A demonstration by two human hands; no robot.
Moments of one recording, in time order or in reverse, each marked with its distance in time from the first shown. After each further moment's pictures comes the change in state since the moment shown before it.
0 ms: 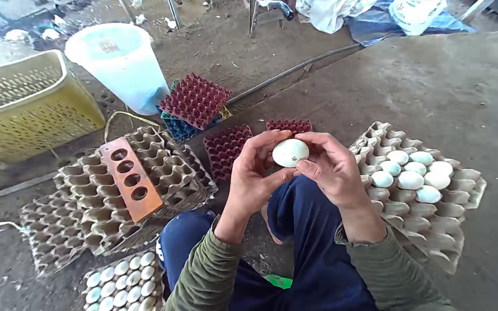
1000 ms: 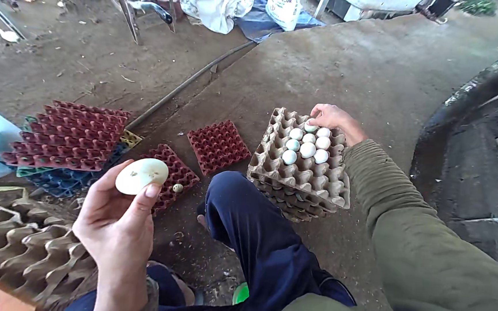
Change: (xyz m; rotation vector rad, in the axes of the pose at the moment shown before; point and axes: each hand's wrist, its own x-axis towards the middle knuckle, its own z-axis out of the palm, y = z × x) left_hand 0.000 -0.010 -0.015 0.033 0.145 -0.017; right_hand -0.043 -0.035 -0.342 -1.278 0.246 1.061
